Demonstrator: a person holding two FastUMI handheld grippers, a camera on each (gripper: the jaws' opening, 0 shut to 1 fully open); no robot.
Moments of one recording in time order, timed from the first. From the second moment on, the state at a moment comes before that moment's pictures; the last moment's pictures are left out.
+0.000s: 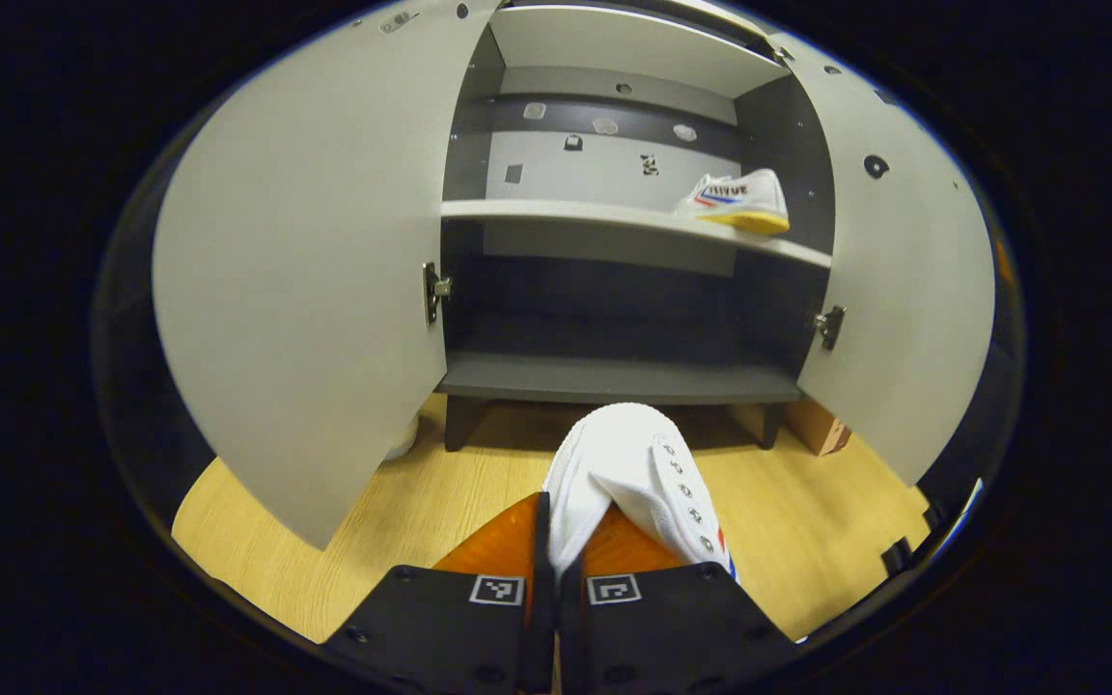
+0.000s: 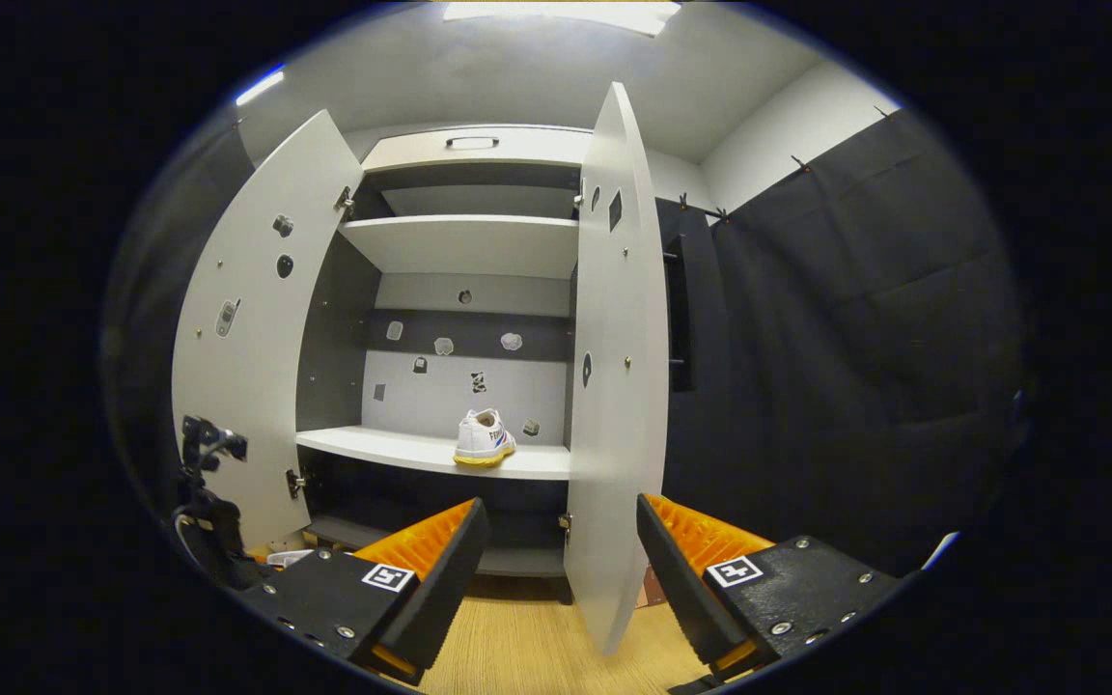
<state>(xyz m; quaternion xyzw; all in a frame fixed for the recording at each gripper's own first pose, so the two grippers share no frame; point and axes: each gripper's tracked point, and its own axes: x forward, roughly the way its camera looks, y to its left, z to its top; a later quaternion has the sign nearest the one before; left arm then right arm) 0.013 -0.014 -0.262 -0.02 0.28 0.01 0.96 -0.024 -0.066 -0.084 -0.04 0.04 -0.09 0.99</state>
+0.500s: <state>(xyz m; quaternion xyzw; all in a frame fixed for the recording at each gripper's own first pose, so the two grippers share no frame) 0.137 -0.032 -0.060 -0.02 0.15 0.01 0.99 -0.035 -0.076 -0.080 -0.03 0.04 -0.08 1.00</state>
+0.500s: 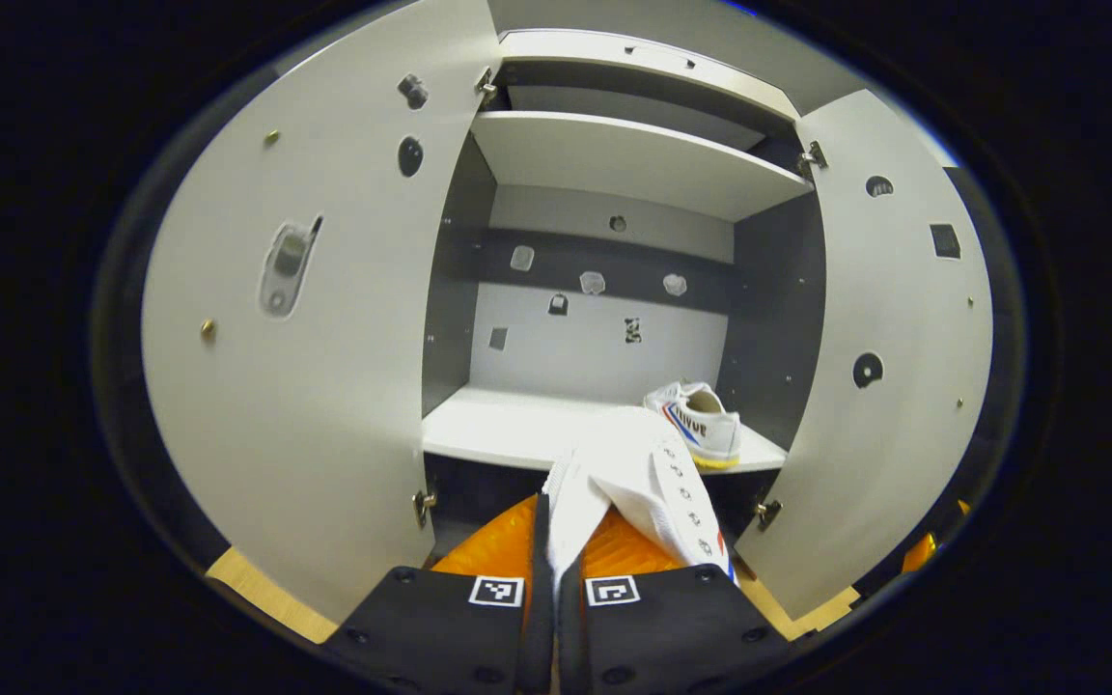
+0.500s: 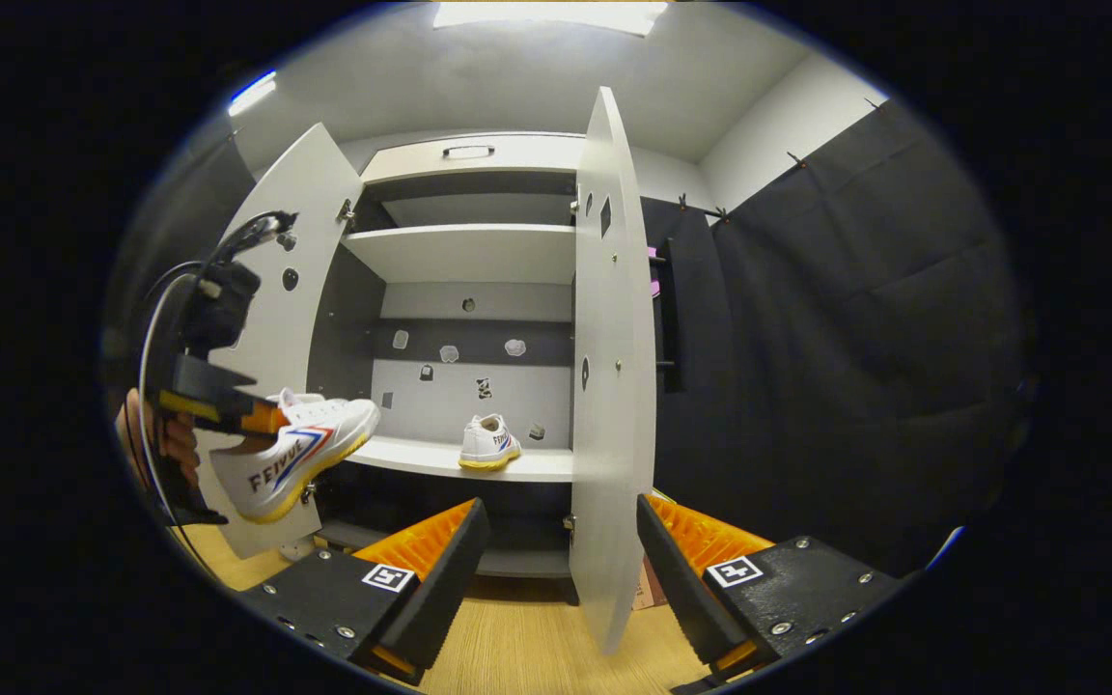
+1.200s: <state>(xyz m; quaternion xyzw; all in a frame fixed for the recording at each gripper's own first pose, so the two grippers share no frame) 0.305 -0.056 -0.129 0.05 0.20 0.02 0.98 -0.051 -0.123 -0.079 -0.03 0.06 -0.14 0.99</state>
